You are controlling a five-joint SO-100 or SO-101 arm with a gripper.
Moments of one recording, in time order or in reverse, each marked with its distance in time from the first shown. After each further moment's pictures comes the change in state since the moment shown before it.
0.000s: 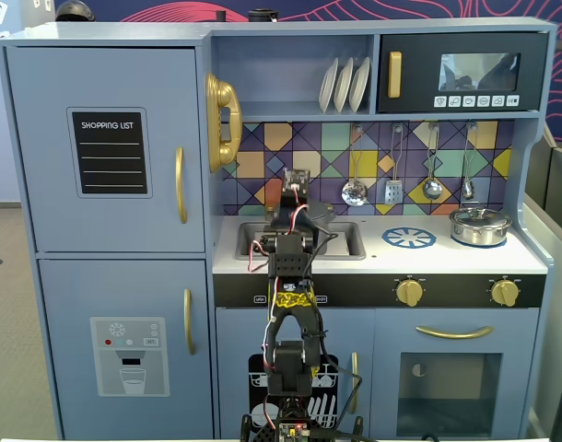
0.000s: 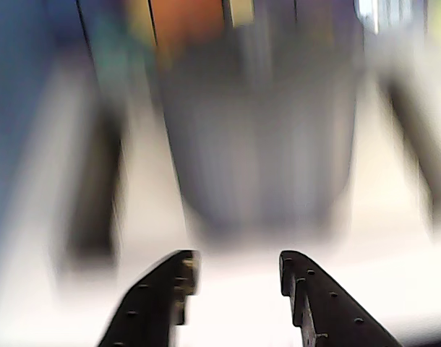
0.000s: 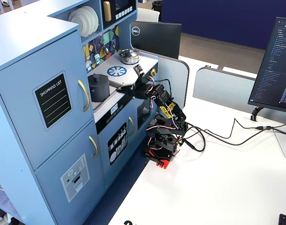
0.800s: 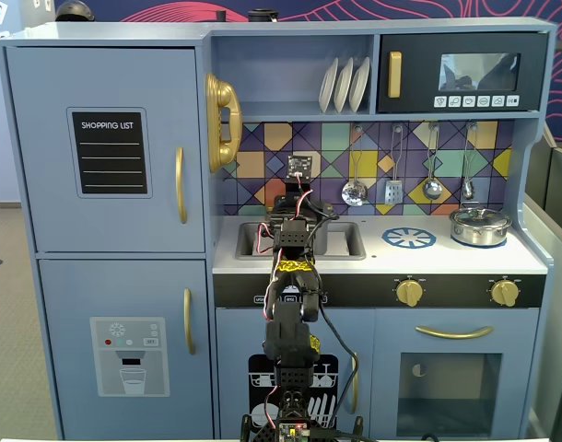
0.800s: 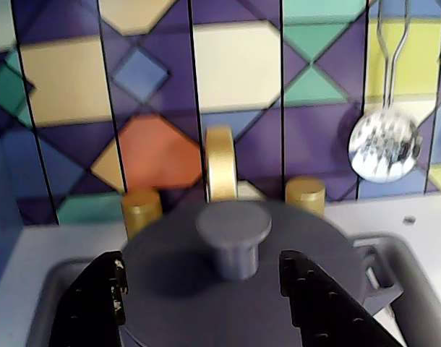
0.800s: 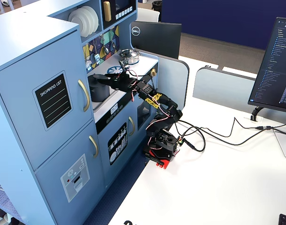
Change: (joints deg) arm 2.2 -22.6 -0.3 -29.9 -2.8
